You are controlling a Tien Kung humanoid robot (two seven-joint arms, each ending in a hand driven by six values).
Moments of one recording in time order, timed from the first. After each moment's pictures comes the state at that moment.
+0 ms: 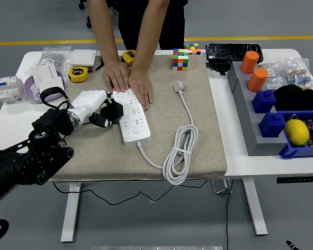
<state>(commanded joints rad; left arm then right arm) -0.68 0.21 -0.73 -0.79 1.94 0.16 0.04 0.12 -0.08 1.54 0.18 -1.58 -0.02 -0.07</state>
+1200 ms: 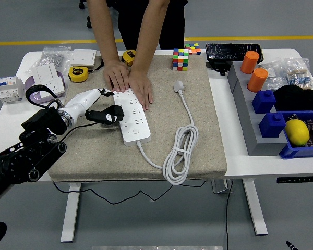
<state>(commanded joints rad) -0.59 0.22 -0.93 -0.90 1.74 0.08 0.01 0.11 -0.08 1.57 0.18 -1.61 -0.02 -0.07</state>
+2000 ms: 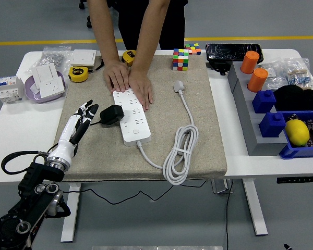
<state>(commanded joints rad) -0.12 0.05 -1.23 -1.21 1.44 0.20 -0.10 0.10 -0.07 1.56 0.18 -1.59 -0.01 -0.06</state>
